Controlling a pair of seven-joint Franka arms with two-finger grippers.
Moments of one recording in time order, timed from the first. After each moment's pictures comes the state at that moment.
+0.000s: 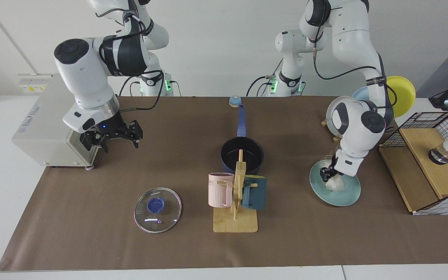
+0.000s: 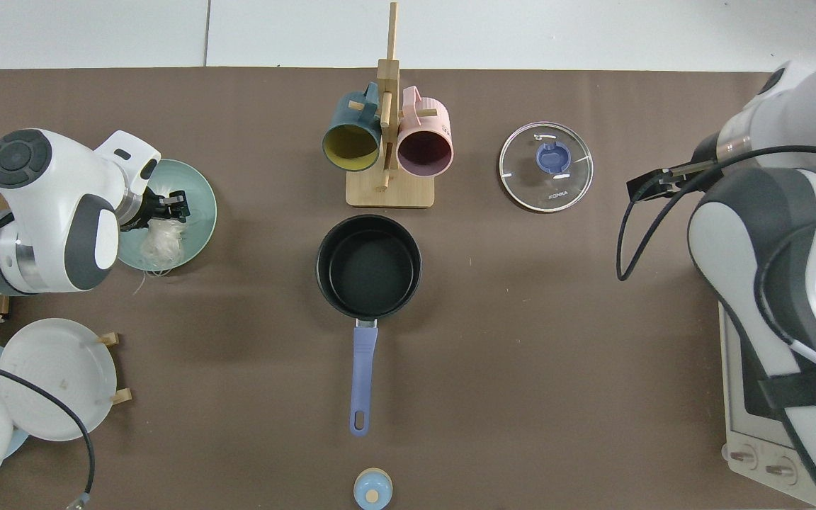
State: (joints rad) left arm 0.03 0.42 -0.06 -1.80 0.05 2.27 -0.24; right arm 0.16 0.25 -0.11 -1.54 0.03 1.87 -0.11
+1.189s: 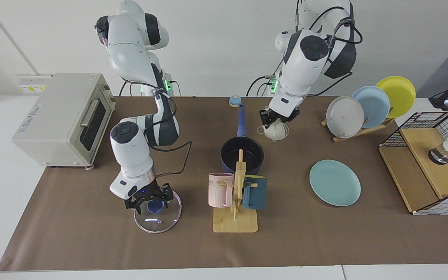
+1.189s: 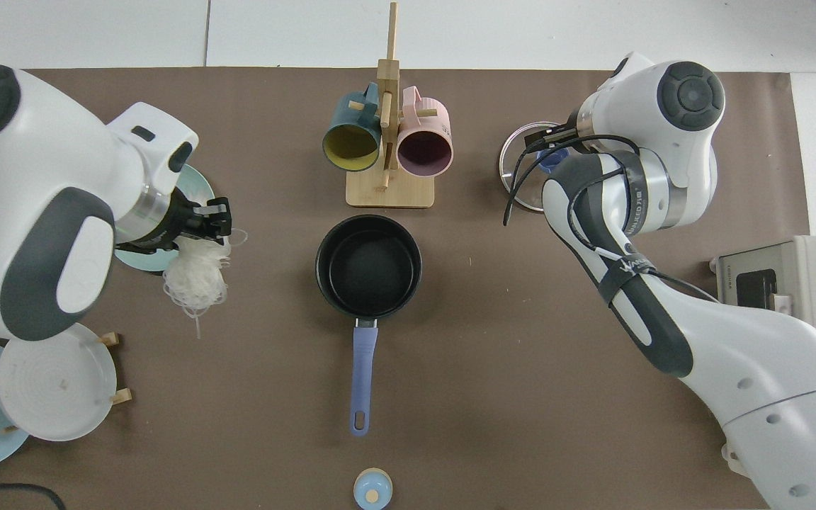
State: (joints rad) left arm 0.02 0.13 -0.47 -1.73 -0.09 1.83 -0.58; right arm 0.18 0.68 -0.05 -1.39 0.03 2.34 -0.06
